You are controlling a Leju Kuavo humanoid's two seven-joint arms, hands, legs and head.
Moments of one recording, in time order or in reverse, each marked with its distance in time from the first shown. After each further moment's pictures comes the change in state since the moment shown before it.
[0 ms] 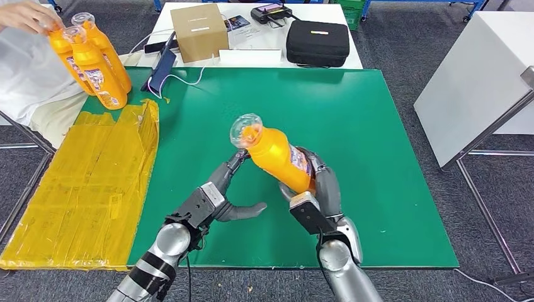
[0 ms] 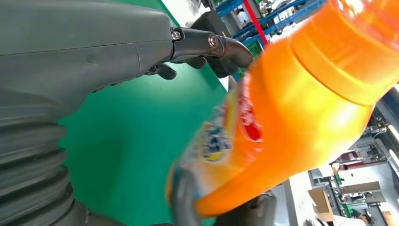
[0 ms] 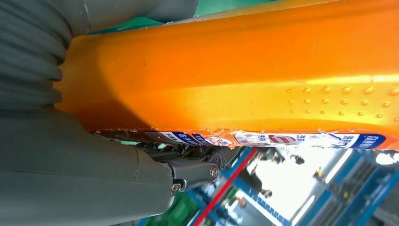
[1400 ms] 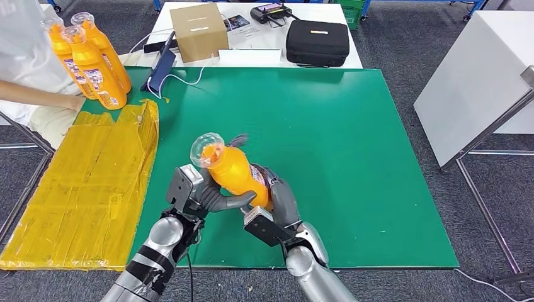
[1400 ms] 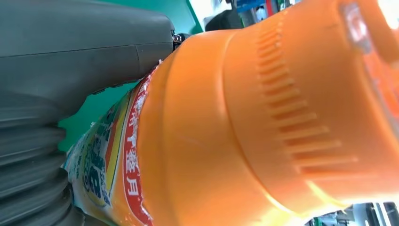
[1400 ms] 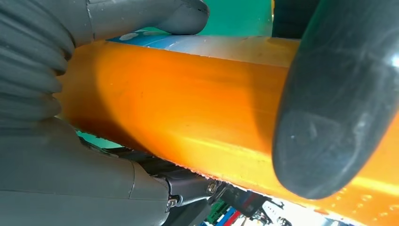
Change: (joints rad) left arm -0.025 -0.002 0.047 0.056 0.203 -0.018 0.016; right arm -0.083 0.055 0.199 0.257 0.007 0.016 -0.032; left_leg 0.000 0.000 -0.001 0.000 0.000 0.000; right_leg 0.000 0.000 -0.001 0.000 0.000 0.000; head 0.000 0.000
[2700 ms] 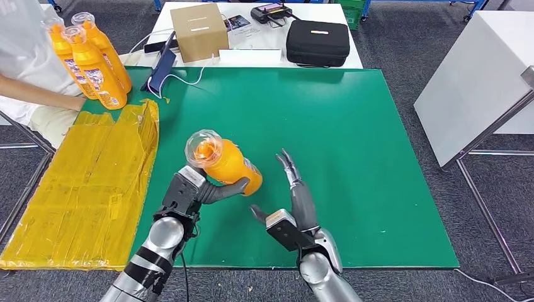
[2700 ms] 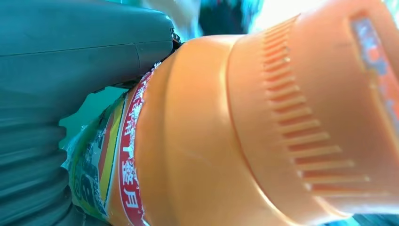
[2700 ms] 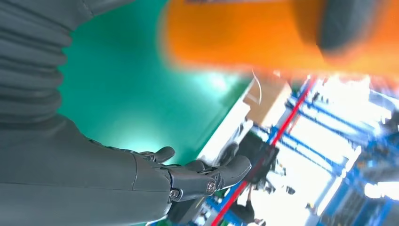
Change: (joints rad) left arm 0.015 0.013 0.007 -0.078 -0.259 0.311 -0.014; right arm 0.108 -0.053 -0.057 -0.200 -0.066 -0.058 -0.007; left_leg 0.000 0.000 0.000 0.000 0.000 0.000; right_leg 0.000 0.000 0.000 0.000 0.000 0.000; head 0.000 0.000
